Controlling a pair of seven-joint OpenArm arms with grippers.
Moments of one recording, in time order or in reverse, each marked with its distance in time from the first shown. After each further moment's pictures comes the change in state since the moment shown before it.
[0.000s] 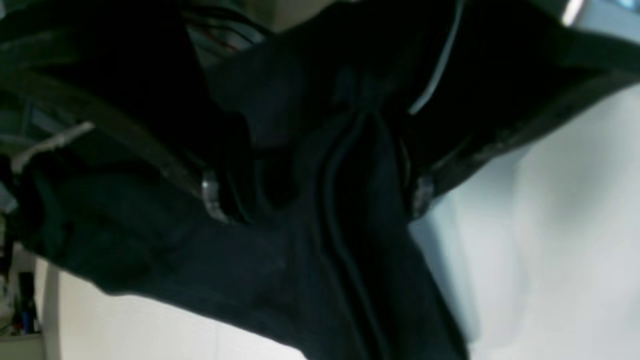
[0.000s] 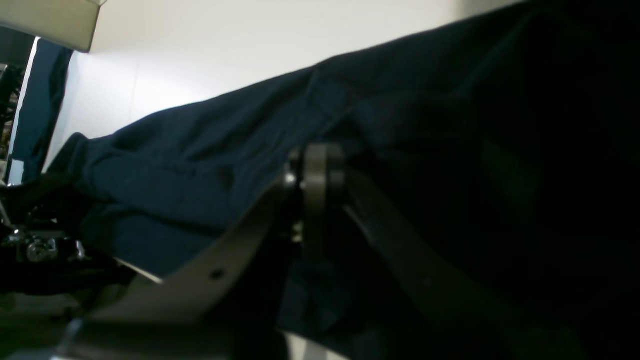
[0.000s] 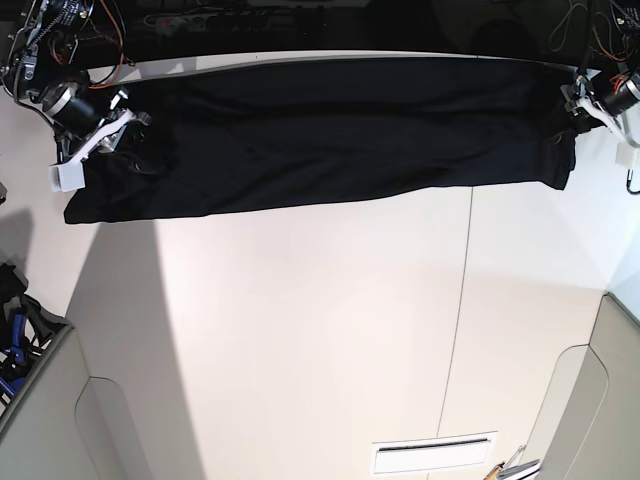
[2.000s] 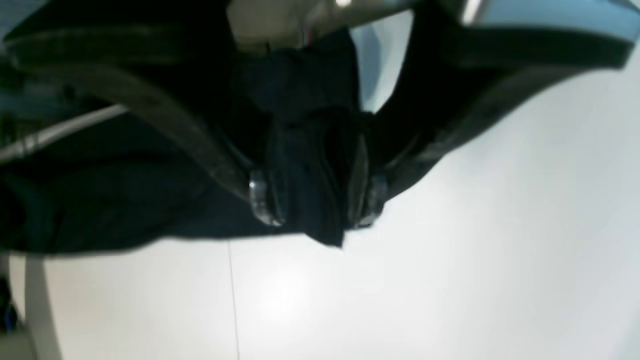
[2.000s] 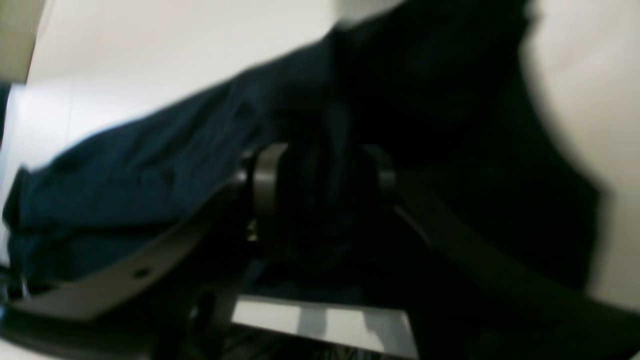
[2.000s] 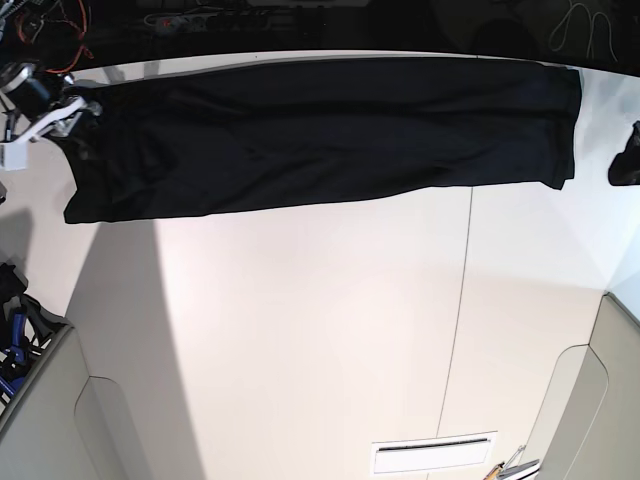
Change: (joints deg) left arm -2.4 -9.8 -12.0 7.1 -8.5 0.4 6.5; right arm -3.4 0.1 14.3 5.7 0.0 -0.9 -1.8
